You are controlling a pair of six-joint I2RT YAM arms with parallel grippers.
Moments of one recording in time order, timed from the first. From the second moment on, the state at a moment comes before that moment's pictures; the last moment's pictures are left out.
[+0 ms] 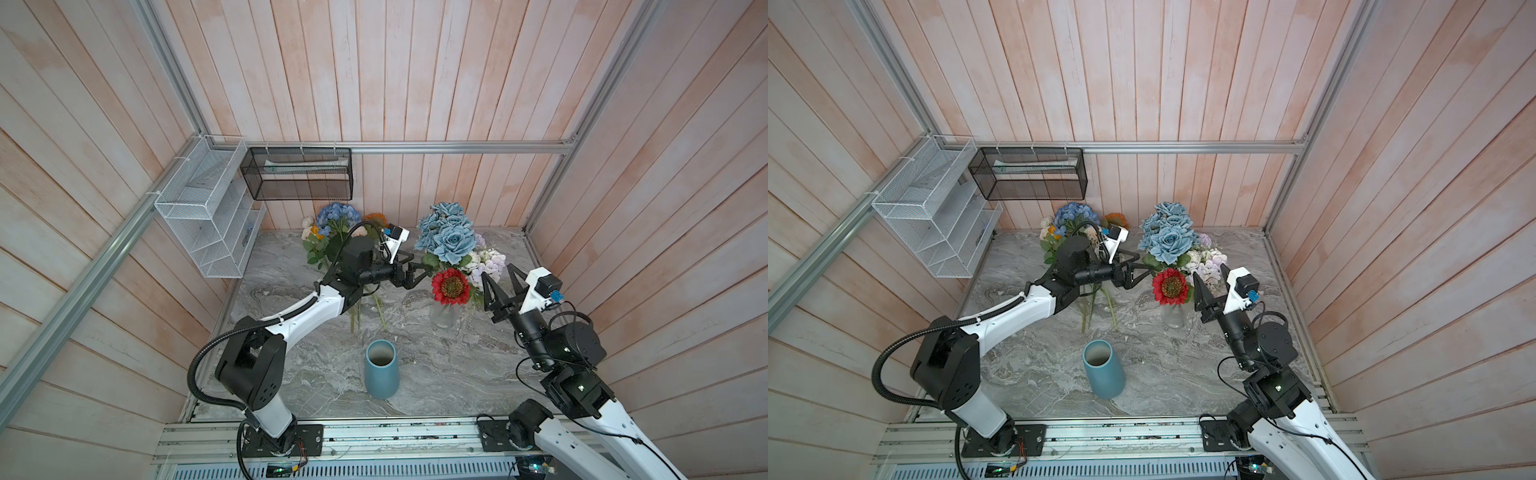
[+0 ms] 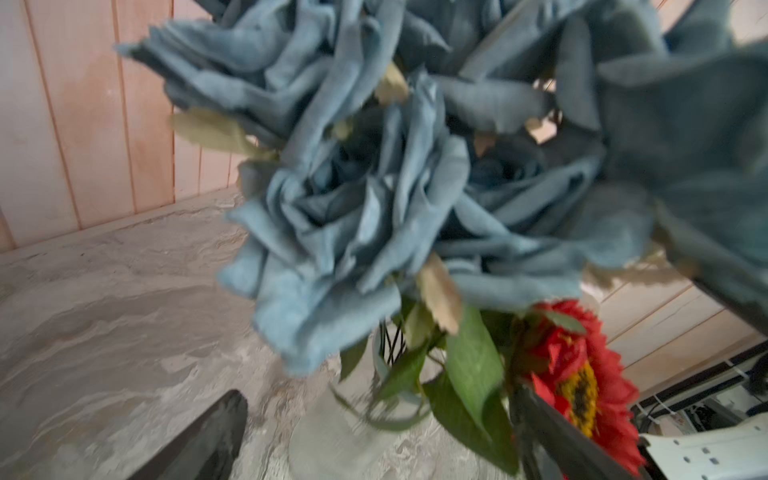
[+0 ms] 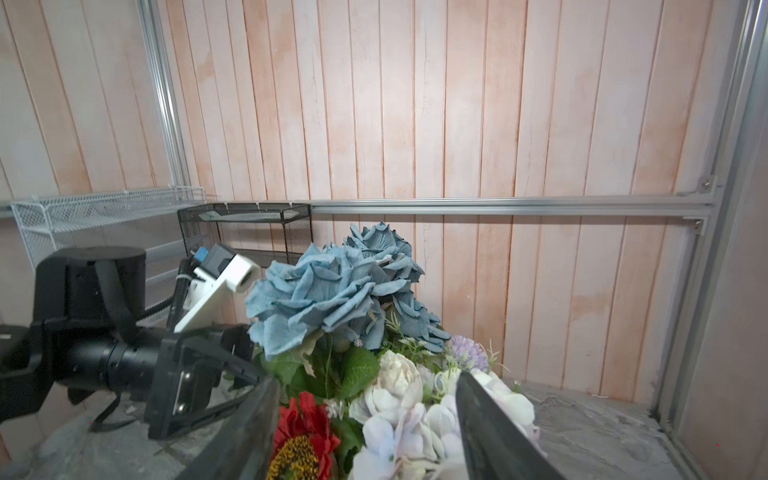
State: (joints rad) left arm -0.57 1.62 1.17 0.25 0.62 -0.30; right arm 0.59 0.57 0.68 0.14 0.21 0.01
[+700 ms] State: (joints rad) left arm -0.31 1.51 0.87 0.17 0.20 -0.34; right arm 0.28 0.78 0.77 0.22 0.19 0.16
